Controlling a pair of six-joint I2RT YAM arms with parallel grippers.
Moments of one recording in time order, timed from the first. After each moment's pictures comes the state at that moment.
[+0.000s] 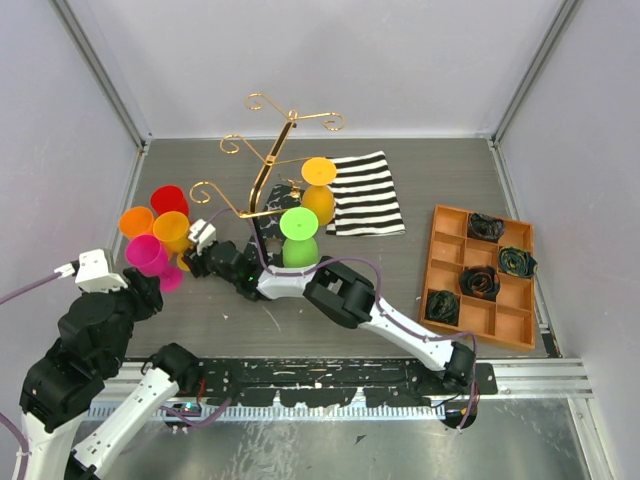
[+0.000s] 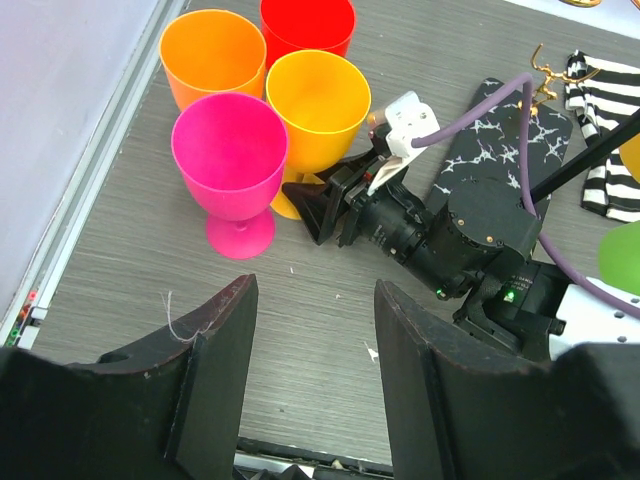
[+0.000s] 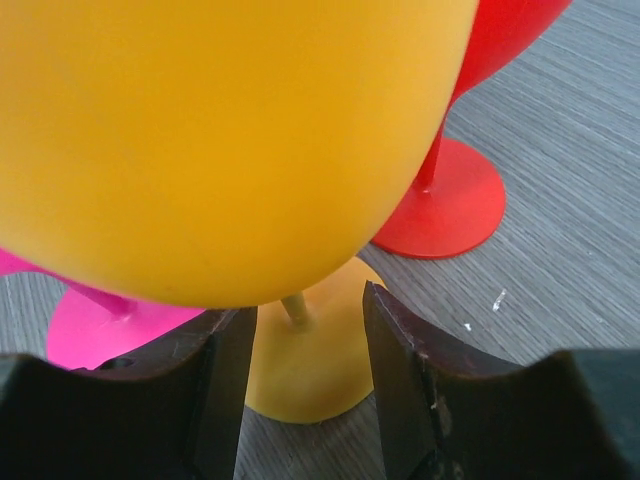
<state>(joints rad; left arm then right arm) -0.55 0.28 1.00 -1.10 -0.64 -0.40 1.13 2.72 2.02 0.61 0.14 0.13</state>
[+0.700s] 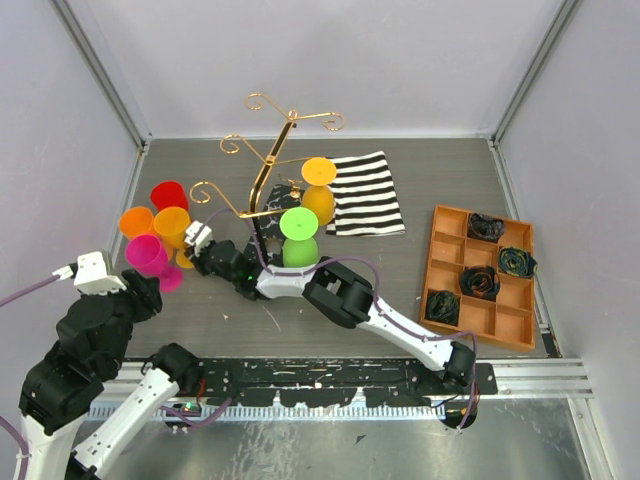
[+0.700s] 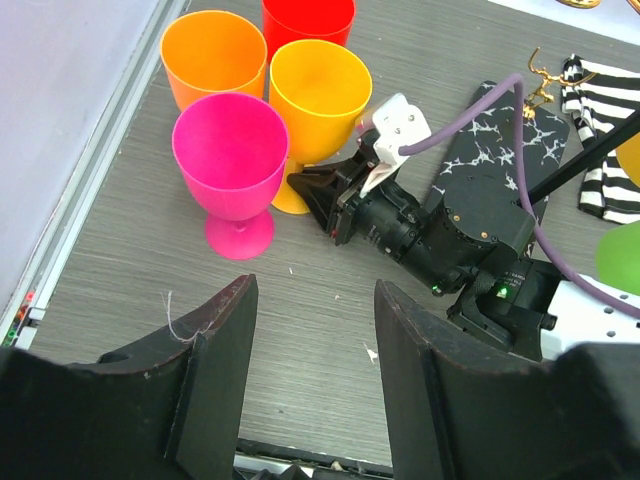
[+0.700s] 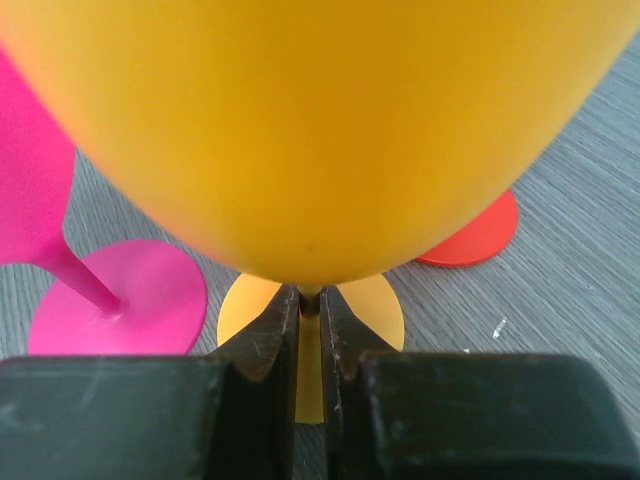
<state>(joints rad) -0.55 0.26 0.99 -1.10 -0.64 -0.40 1.12 2.75 2.07 0.61 0.10 0.04</state>
